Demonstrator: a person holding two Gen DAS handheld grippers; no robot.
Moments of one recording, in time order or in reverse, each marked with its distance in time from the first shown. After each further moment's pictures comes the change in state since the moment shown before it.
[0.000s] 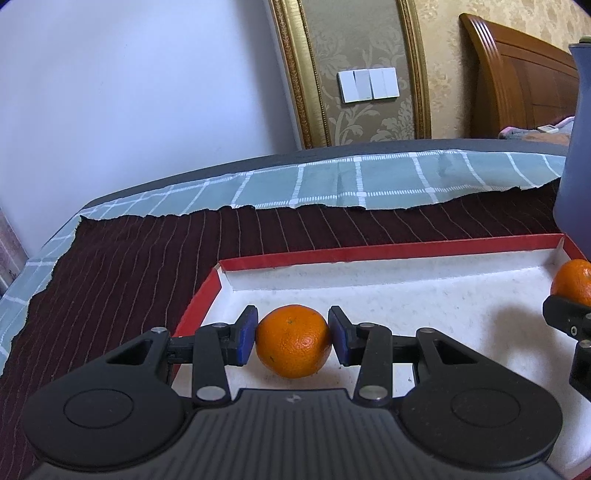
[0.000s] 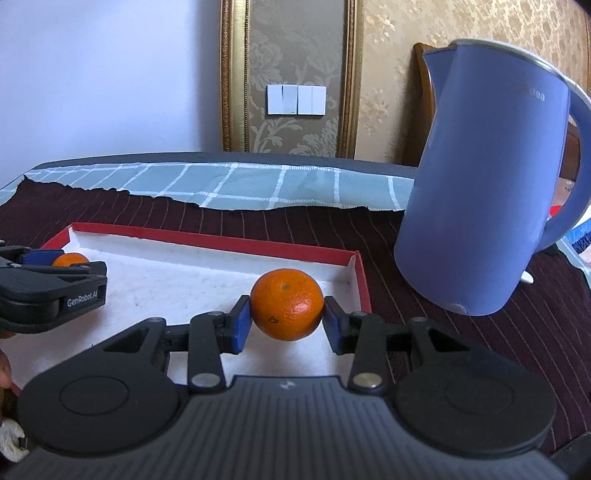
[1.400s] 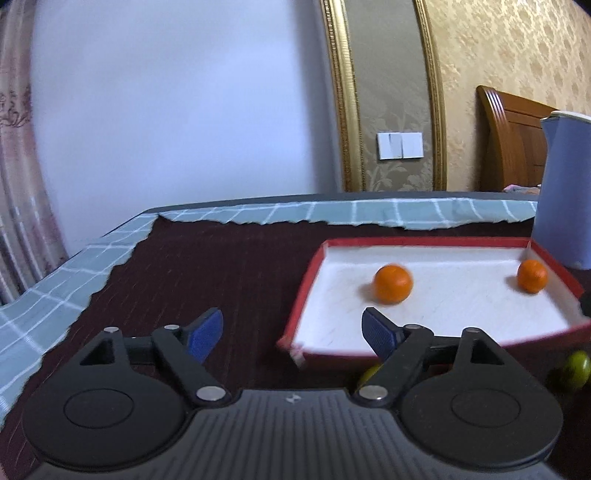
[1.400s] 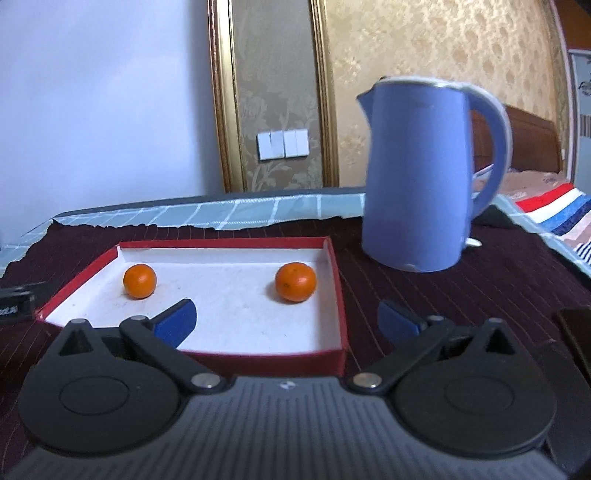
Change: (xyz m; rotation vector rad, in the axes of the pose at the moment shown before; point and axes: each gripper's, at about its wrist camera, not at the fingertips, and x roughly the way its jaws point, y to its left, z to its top) left arm -0.127 0.089 -0.096 -0.115 -0.186 0.025; right arm -0.118 -0.008 -0.068 0.100 -0.176 0.006
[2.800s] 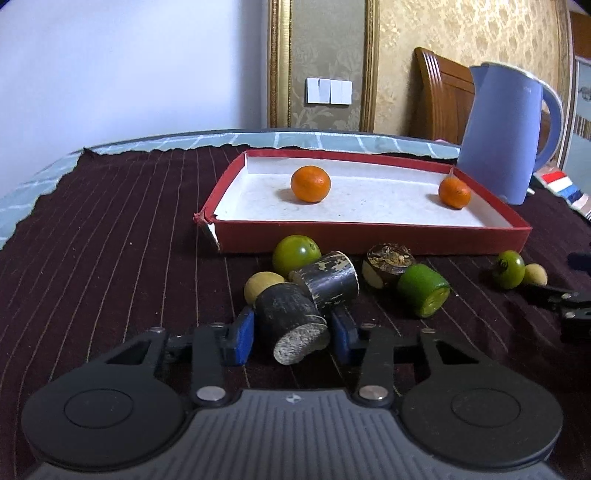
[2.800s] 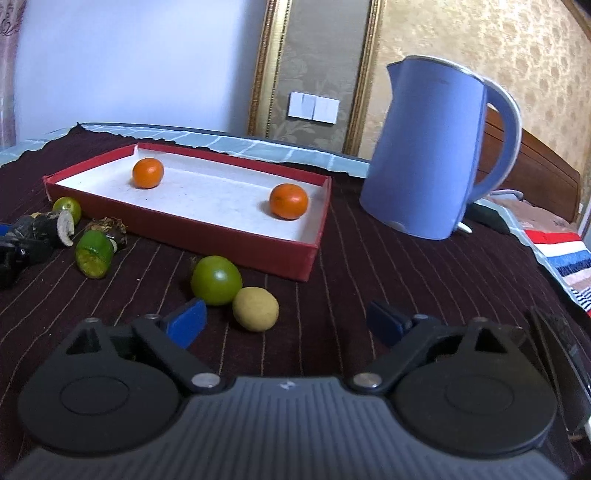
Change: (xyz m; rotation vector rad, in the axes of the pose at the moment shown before) left arm -0.004 -0.008 -0.055 -0.006 0.153 -0.280; right arm -0.015 -0.018 -0.048 -0.262 0.113 0.028
